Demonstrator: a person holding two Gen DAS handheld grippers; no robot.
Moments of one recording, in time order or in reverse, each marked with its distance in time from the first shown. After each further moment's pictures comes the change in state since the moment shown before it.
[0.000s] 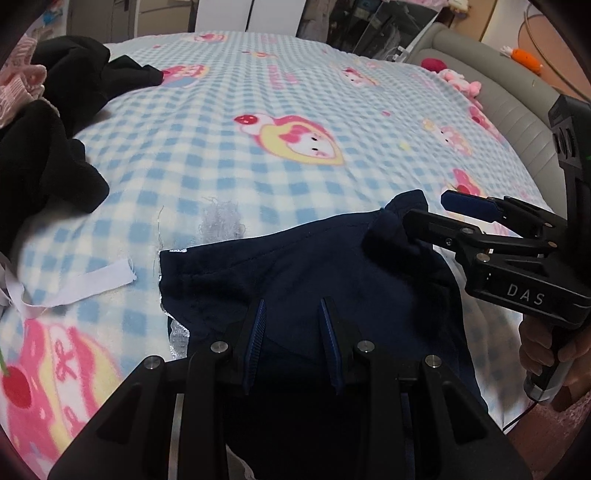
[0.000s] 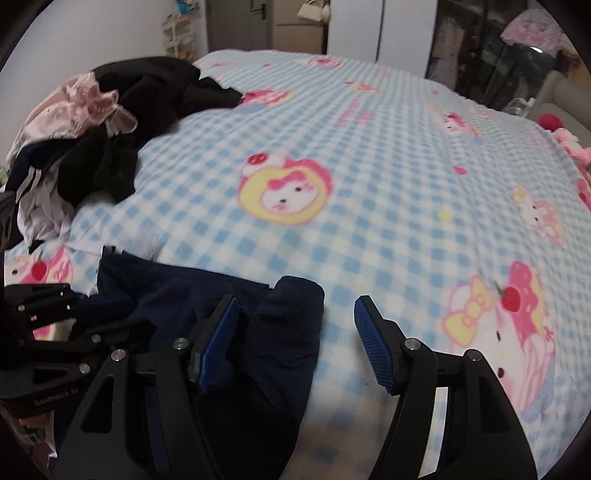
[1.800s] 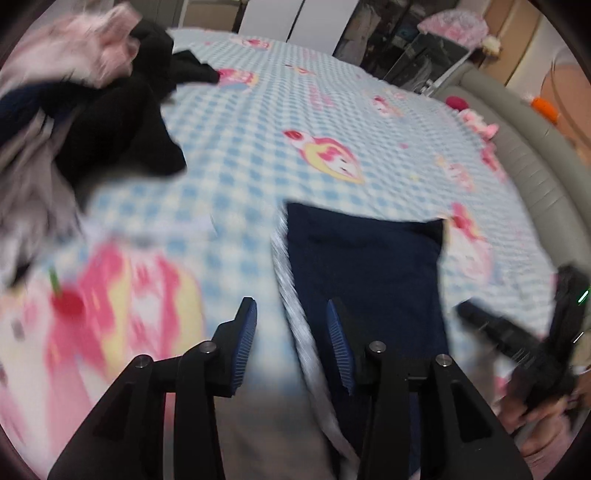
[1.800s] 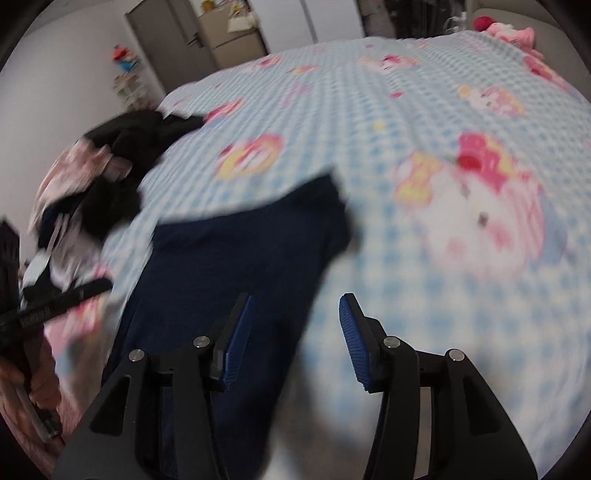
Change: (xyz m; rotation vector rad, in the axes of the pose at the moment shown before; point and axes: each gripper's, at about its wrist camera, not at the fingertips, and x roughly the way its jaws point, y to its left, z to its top) left arm -0.069 0.029 -0.042 -0.243 -0.026 -0.081; right arm -0.064 -0.018 -0.101 0.338 -0.003 0.119
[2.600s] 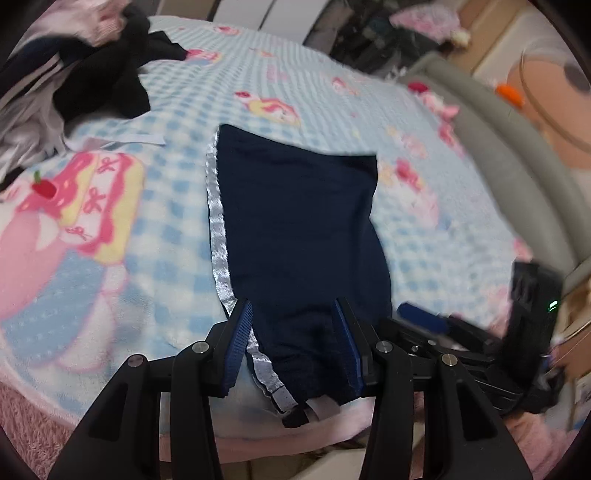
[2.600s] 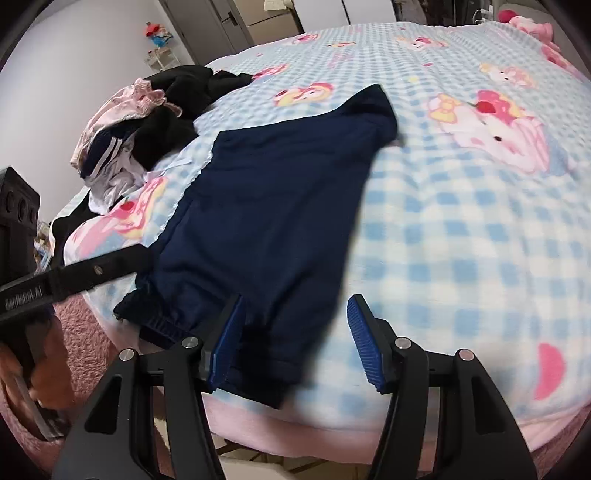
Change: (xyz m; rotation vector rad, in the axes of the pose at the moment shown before) left arm -0.003 -0.045 -0.074 0.108 0.049 0.011; right arm -0.025 0.021 -0.083 -0.075 0.061 0.039
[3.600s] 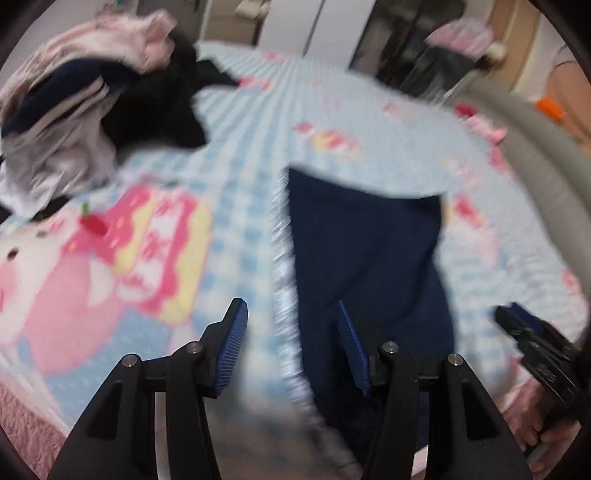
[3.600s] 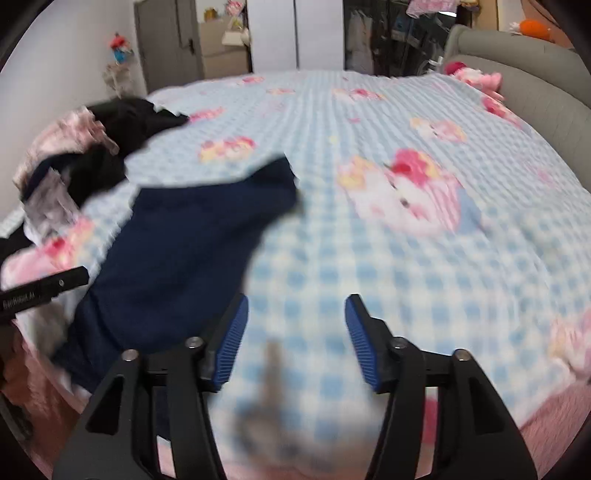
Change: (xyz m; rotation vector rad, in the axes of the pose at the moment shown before) left arm -0.012 0.017 0.025 -0.029 -0.181 0.095; right arm -0.026 -0.027 0.027 0.018 -0.168 -0.206
